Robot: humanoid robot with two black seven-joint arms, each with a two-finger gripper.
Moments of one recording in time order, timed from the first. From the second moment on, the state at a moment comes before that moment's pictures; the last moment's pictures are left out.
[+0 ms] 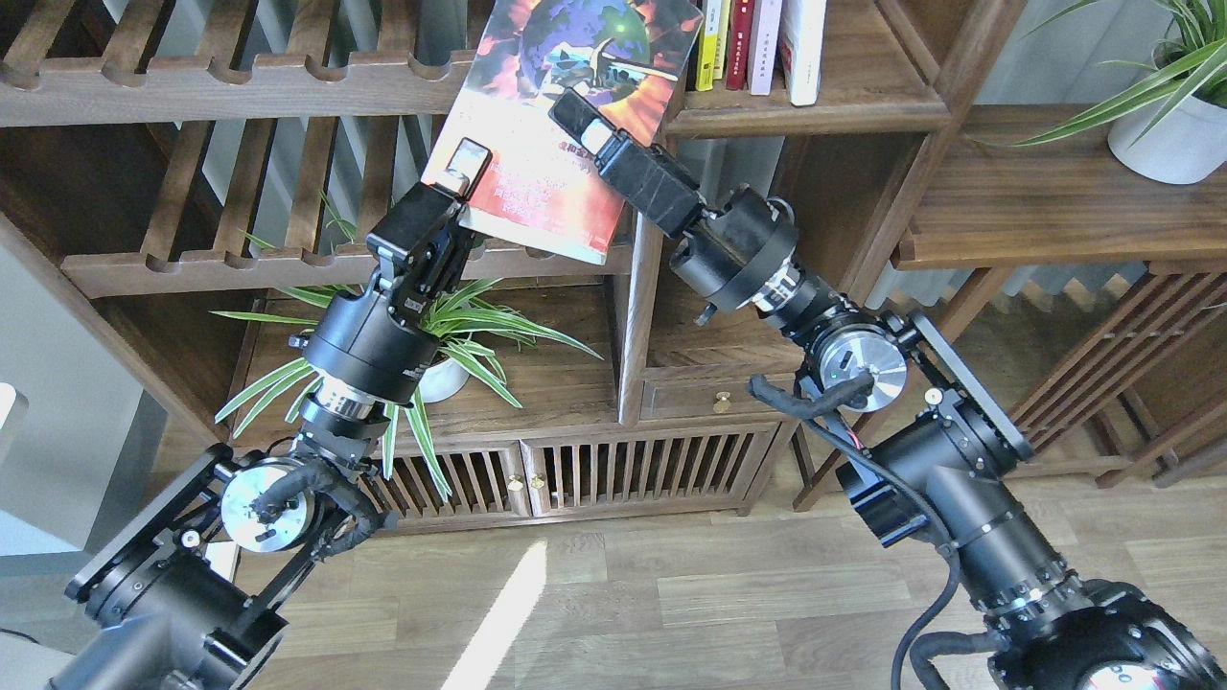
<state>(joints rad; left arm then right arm) -0.31 0.09 -0.96 -1.47 -0.15 -0.49 -0.09 0.52 0.01 1.15 1.28 -0.22 0.58 -0.14</state>
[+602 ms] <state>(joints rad) -0.31 0.22 -0.96 -1.51 -0.22 -0.49 -0.08 0.52 0.02 1.13 1.27 -0.22 0.58 -0.14</state>
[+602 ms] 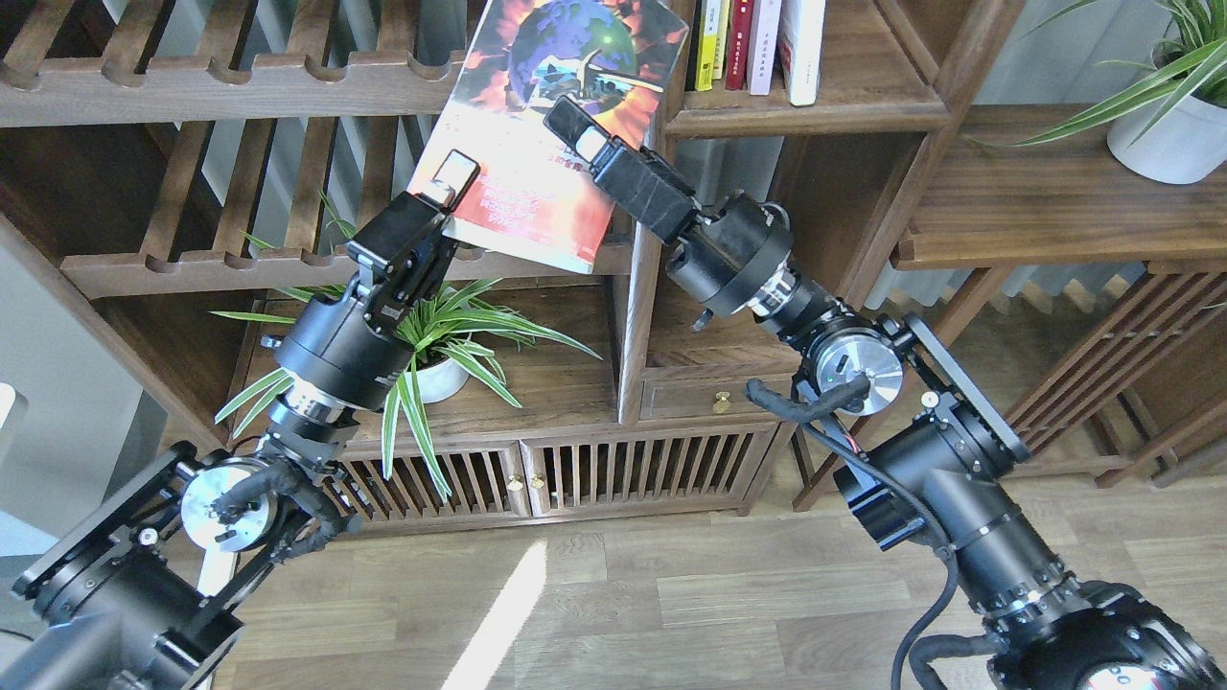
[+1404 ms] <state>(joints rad) -0.32 0.37 -0.91 -1.54 -0.26 -0.49 -0.08 0.52 0.01 1.08 1.27 -0.22 0.58 -0.14</state>
